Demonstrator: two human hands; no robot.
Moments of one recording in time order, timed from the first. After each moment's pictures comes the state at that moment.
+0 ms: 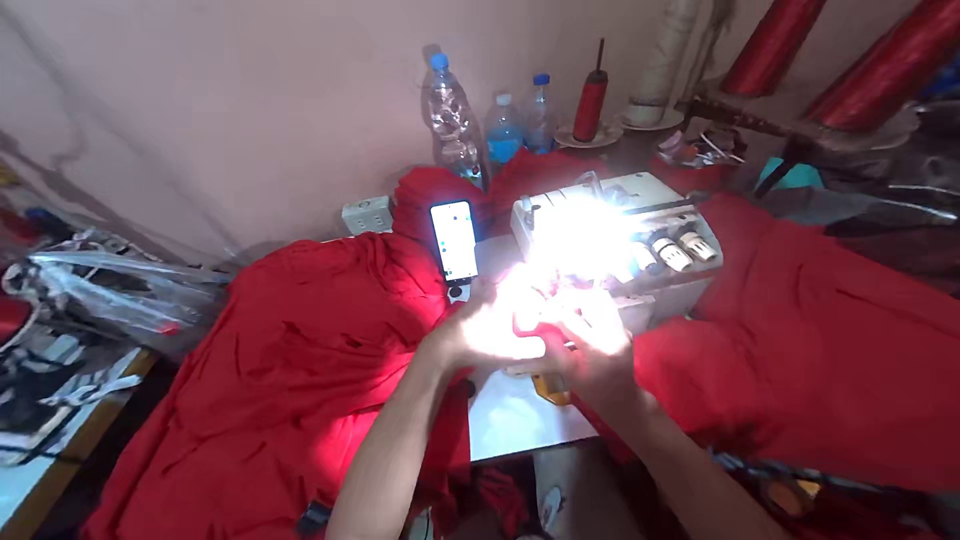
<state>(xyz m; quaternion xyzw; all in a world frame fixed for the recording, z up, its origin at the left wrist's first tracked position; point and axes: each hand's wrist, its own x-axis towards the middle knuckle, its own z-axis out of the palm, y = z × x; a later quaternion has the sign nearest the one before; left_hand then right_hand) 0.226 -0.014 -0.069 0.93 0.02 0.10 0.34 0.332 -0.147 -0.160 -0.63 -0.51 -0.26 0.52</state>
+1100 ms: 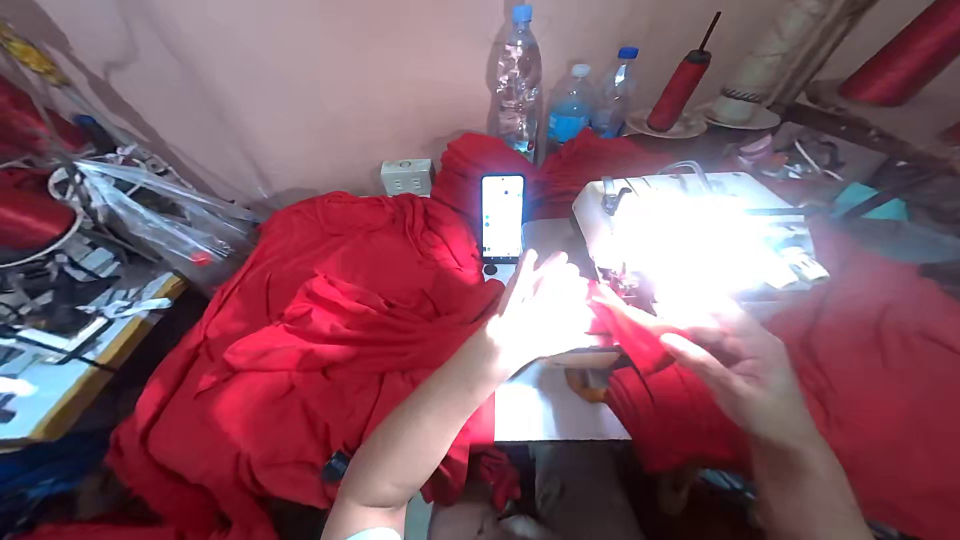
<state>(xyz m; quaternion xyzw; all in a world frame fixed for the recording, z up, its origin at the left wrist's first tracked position) 0.233 -0.020 -0.099 0.99 0.07 0.10 -0.01 0.378 -0.201 -0.144 -0.55 -0.58 0.08 0.59</state>
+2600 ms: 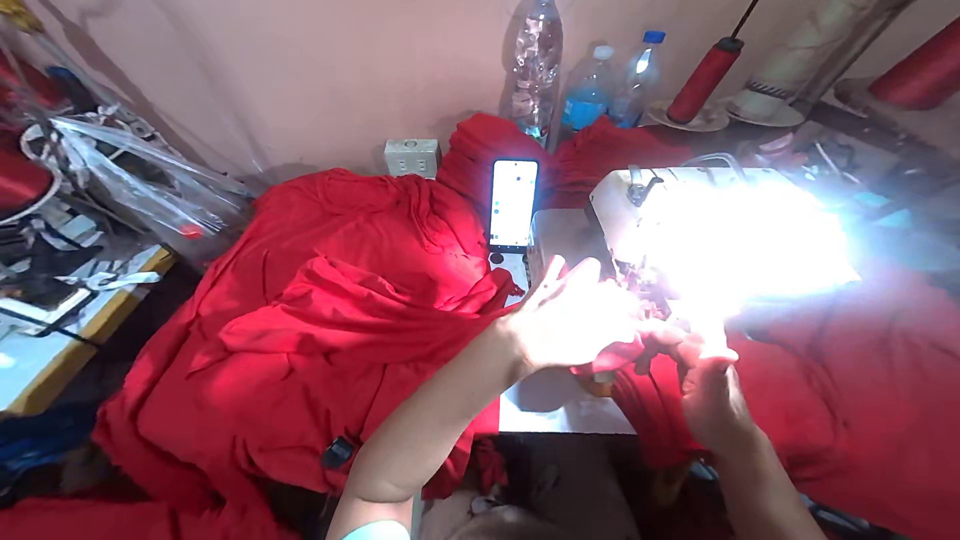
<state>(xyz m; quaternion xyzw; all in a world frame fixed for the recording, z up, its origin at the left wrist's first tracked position) 0.222 -0.027 -0.088 0.98 0.00 0.06 0.16 0.347 -0.184 -0.168 -0.57 -0.56 0.11 0.60</state>
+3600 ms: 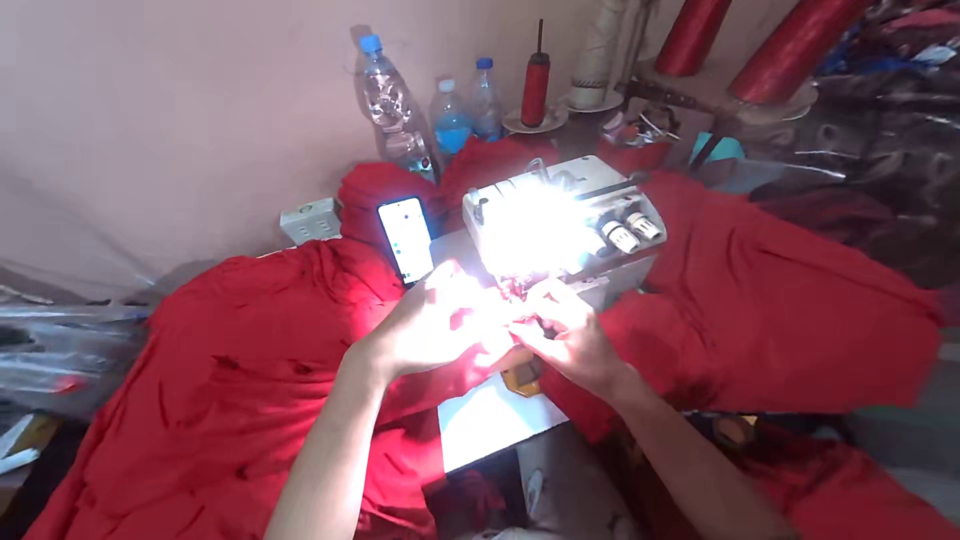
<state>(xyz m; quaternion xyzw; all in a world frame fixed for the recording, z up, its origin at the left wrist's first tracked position) 0.223 0.000 -0.065 0.97 0.02 0.10 0.22 0.360 -0.165 -0.171 -0.65 -0.52 -0.05 0.55</state>
